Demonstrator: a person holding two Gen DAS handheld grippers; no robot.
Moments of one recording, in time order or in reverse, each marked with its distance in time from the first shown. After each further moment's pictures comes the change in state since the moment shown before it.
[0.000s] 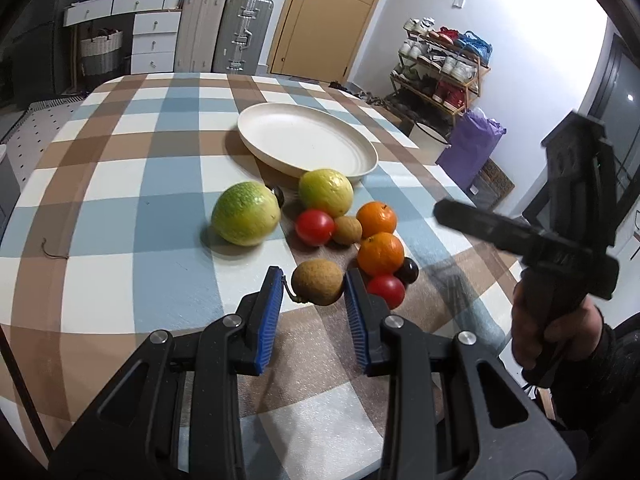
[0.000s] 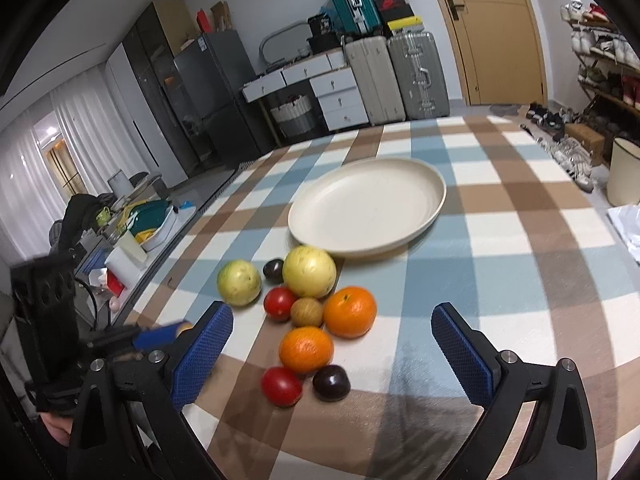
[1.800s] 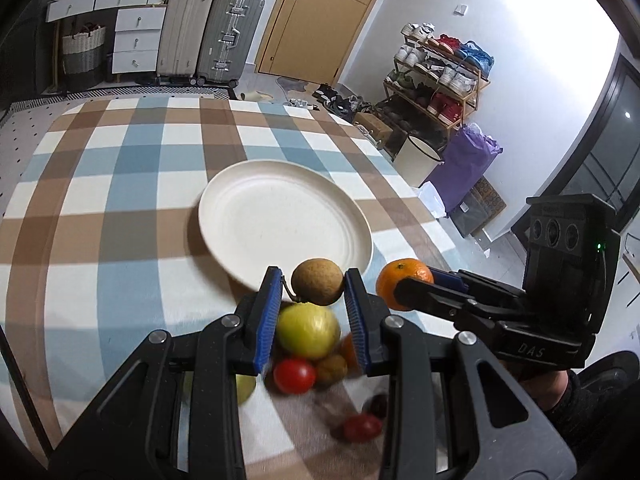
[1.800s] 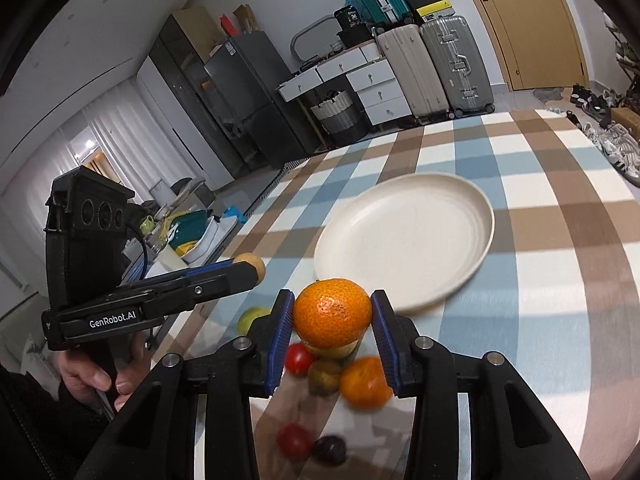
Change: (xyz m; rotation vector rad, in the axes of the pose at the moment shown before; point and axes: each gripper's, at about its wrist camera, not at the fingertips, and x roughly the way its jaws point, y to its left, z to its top) left arm 0.069 -0.011 0.136 -0.026 0.022 -0.060; right arm 0.035 -0.023 0.058 0.034 0.018 0.212
